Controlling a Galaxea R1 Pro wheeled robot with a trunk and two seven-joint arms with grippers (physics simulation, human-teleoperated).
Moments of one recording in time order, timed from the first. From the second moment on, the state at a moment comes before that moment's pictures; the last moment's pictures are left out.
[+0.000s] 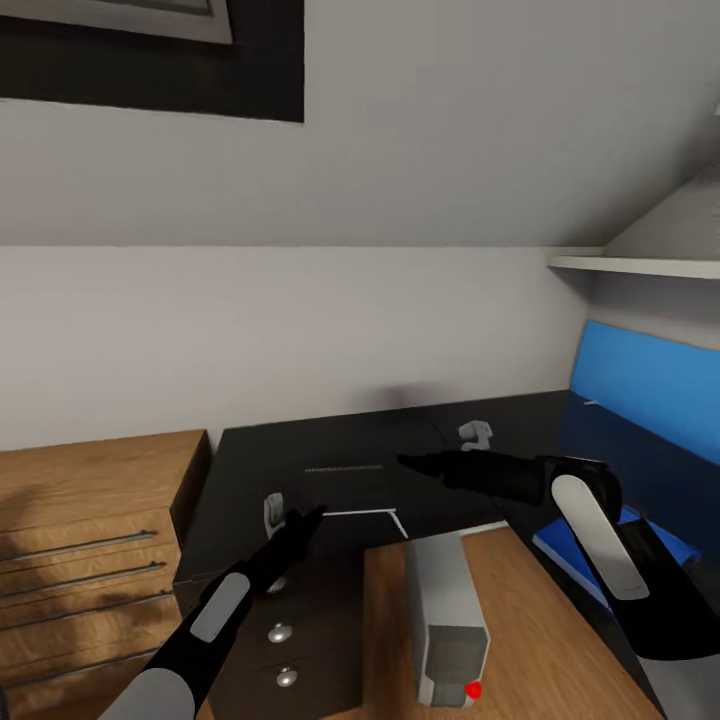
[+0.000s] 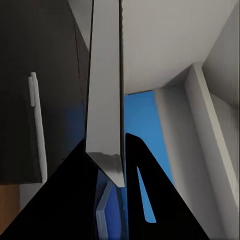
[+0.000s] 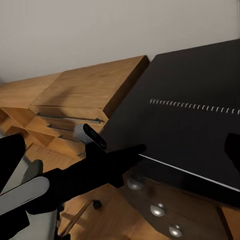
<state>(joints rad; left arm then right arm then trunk) -0.54 -0.06 -0.06 -0.65 1.15 0.39 -0.54 -0.58 -0.27 0.21 -1.62 -0.85 0.99 0.32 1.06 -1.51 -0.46</state>
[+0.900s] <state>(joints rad) -0.54 -0.08 -0.06 -0.67 1.15 0.32 -0.52 -0.48 -0.28 0.19 -1.62 -0.84 0.83 0.41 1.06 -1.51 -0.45</state>
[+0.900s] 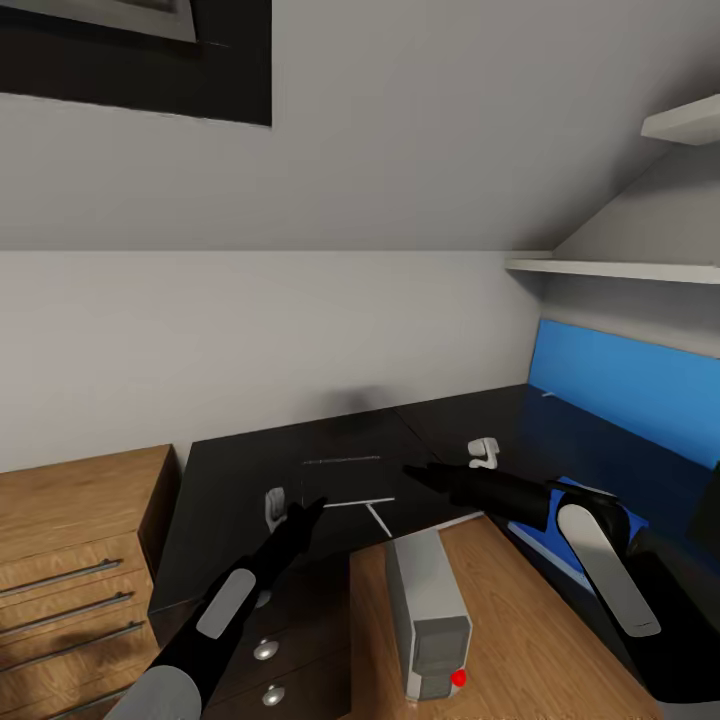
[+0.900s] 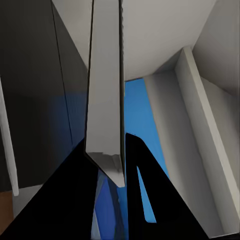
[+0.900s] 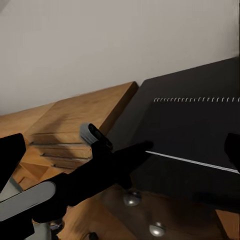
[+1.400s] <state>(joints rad) -0.54 -0.13 -0.06 -0.68 1.15 0.25 -0.45 -0.48 -0.28 0.20 -1.62 -0.84 0.83 0.41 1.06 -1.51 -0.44</state>
